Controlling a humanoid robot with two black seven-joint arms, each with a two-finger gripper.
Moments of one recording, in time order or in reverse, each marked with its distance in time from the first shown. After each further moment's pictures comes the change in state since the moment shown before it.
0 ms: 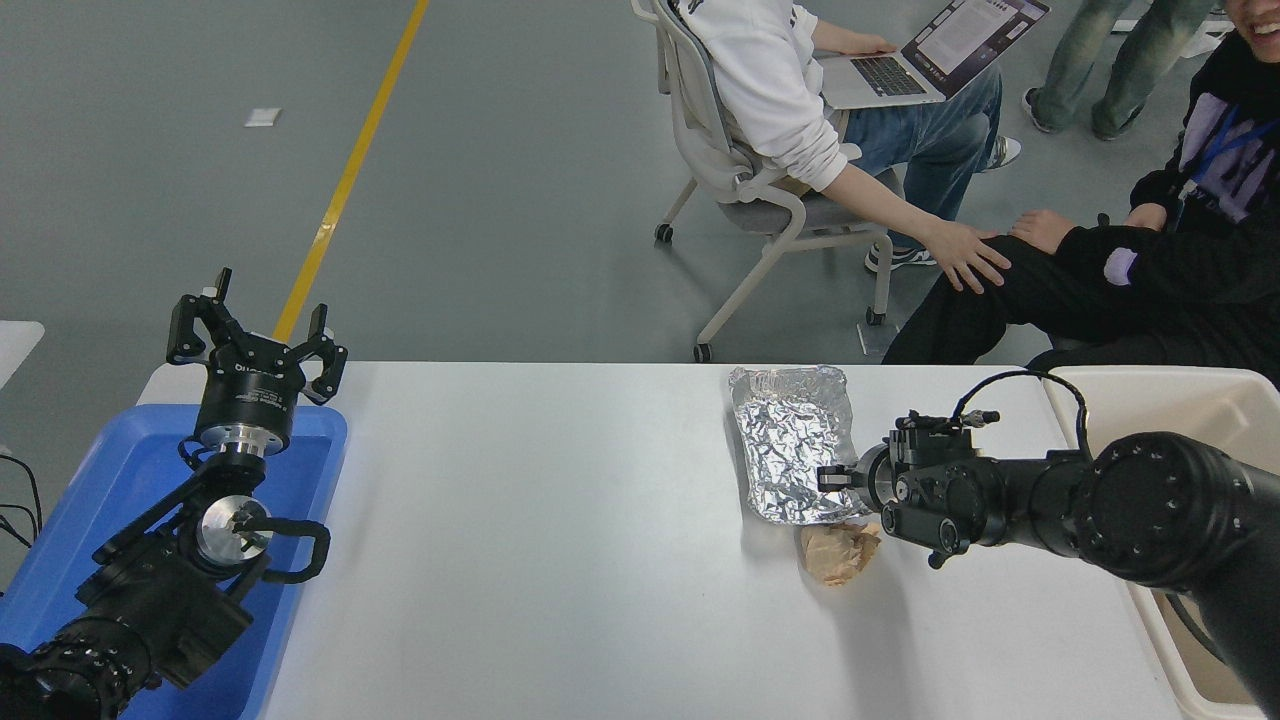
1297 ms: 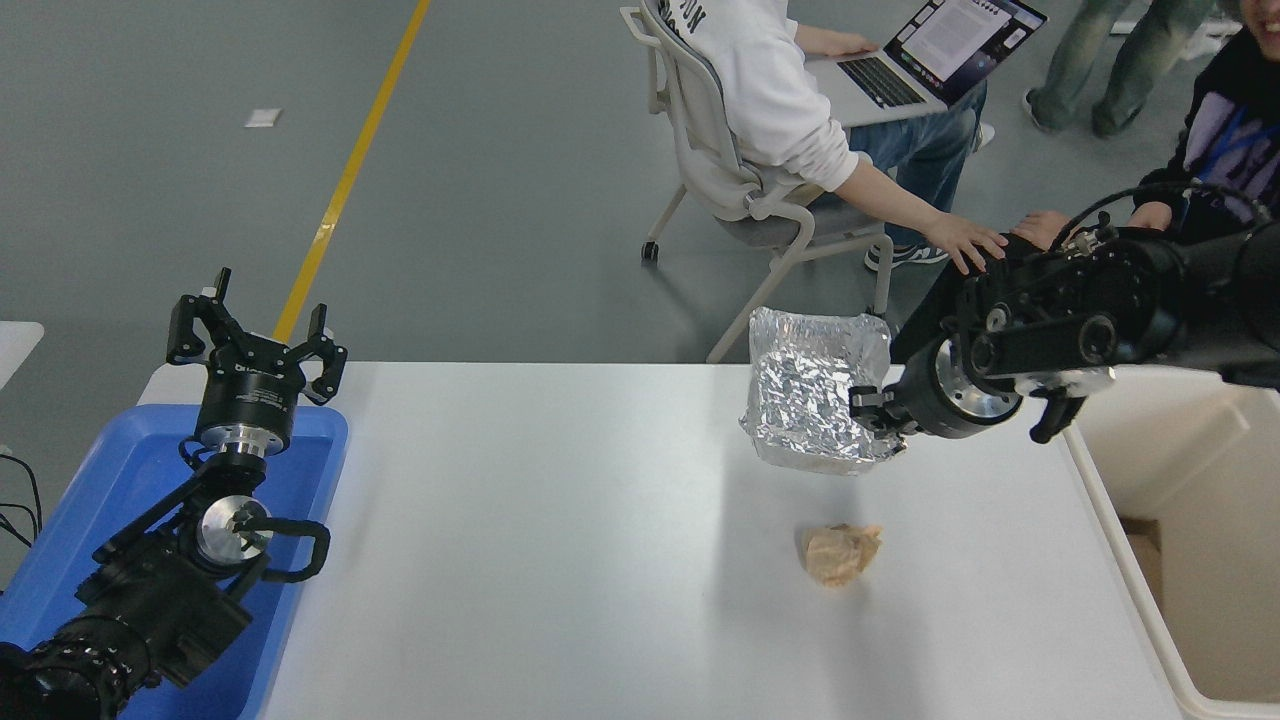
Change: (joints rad) left arm 0.000 0.000 0.001 0.000 0.000 0.000 0.000; right arm 0.863 -0.245 -0.205 0.752 0.298 0.467 0.073
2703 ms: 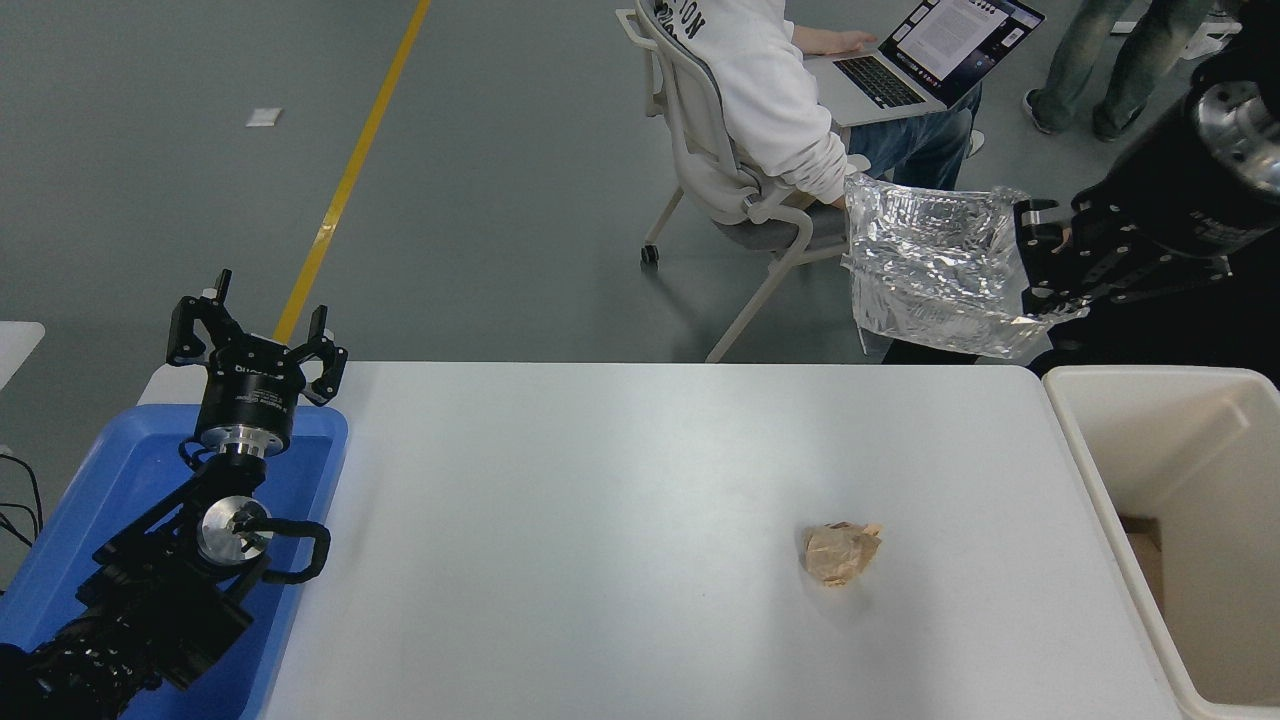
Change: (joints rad) left arm 0.001 -0.001 0.000 0.000 0.000 0.000 0.000; right arm 0.501 -0.306 -0.413 0.058 0.054 0.341 0.000
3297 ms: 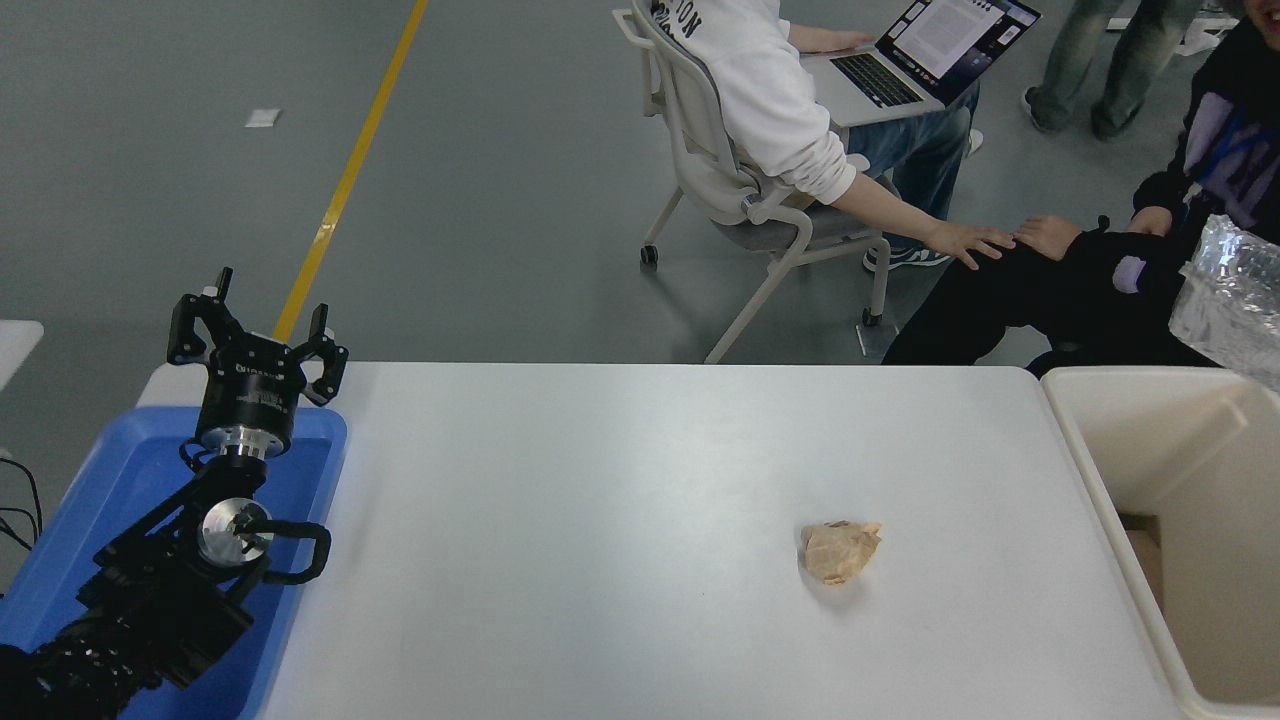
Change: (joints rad) left arm 0.000 0.000 0.000 -0.001 0.000 0.000 0.000; right arm -0.292 -0.433 0.026 -0.275 -0.141 -0.156 -0.002
